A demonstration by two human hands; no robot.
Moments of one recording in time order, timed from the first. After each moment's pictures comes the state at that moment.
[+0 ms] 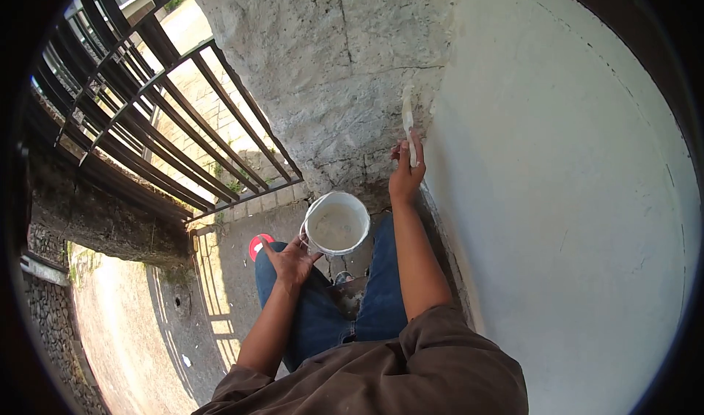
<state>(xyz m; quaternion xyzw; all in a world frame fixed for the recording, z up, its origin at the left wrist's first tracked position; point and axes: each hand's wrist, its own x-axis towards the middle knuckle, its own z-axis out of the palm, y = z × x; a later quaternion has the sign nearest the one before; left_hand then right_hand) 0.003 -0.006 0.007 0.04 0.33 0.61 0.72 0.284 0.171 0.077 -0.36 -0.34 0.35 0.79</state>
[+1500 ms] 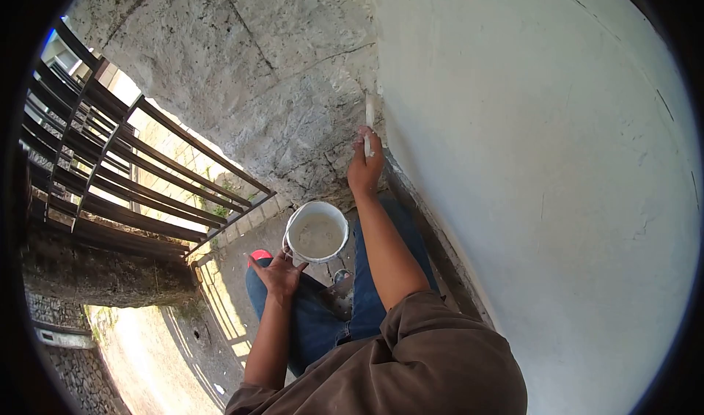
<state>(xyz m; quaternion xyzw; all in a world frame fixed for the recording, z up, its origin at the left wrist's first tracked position) 0.004 -0.005 -0.008 0.04 0.36 0.58 0.73 0.288 0.179 0.046 -0.51 -0.34 0.26 0.75</state>
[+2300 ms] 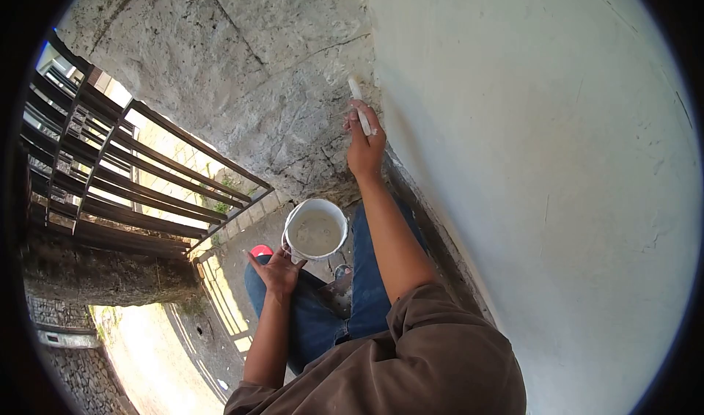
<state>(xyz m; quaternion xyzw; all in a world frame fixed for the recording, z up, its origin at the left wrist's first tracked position) 0.007 -0.003 -0.010 0.06 0.38 0.57 0.73 0.312 0.182 0.102 -0.37 -0.36 0.34 0.78</state>
